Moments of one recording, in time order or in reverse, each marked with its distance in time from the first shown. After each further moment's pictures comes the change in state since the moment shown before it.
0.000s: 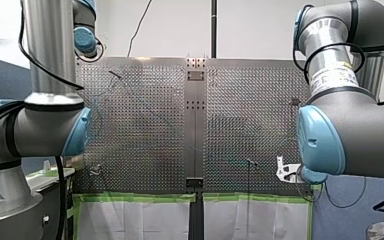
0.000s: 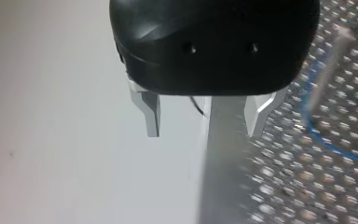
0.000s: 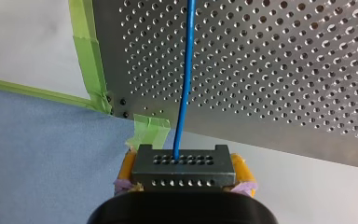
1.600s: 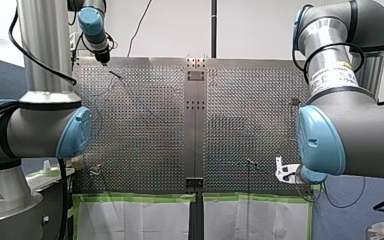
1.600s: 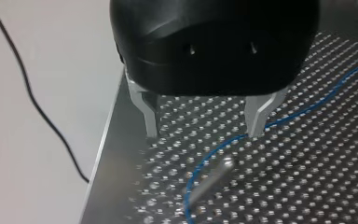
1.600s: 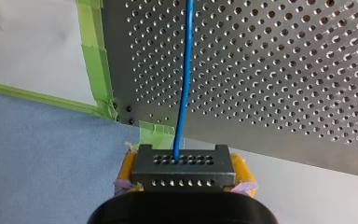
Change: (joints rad) left arm -0.124 -0.046 0.110 -0.434 0.003 0.120; right arm 0.007 0.000 0.000 0.018 -0.011 -0.006
